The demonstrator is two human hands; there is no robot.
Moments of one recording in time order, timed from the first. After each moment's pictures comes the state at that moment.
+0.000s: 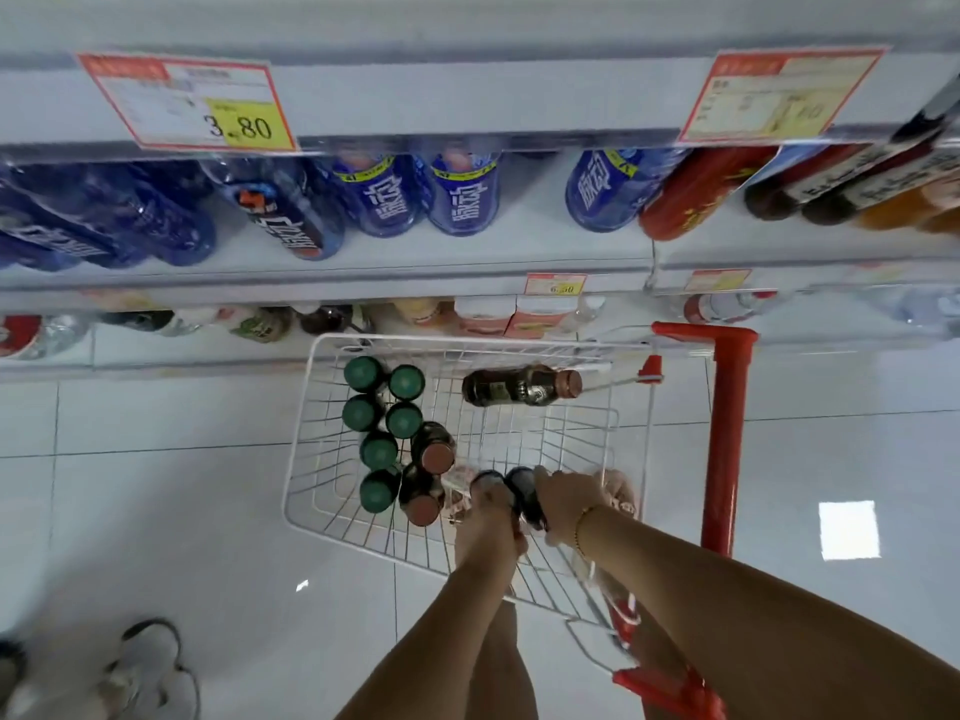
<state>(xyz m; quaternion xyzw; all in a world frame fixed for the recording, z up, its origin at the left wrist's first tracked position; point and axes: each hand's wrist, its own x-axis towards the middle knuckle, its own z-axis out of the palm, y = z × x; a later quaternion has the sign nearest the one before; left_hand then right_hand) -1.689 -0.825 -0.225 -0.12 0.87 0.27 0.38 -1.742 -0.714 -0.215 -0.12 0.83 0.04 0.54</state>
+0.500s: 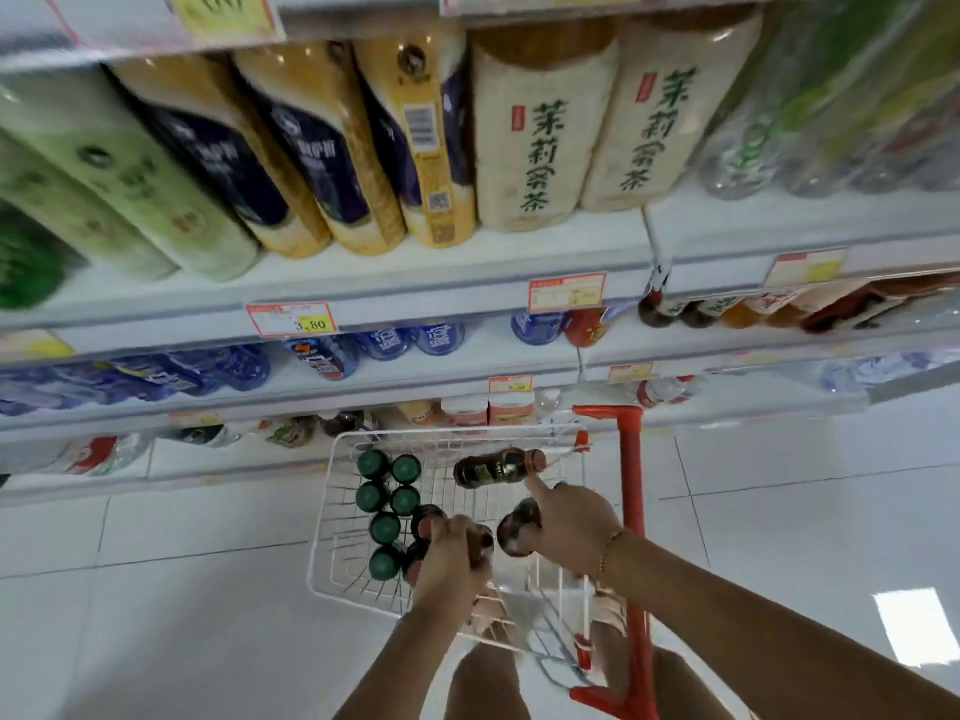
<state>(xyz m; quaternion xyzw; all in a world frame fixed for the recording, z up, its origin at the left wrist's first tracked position) -1.728 -0.842 -0.095 -0.08 0.90 0.27 0.33 -1.775 -0.681 -0.046 -0.07 0.92 -0.16 0.36</state>
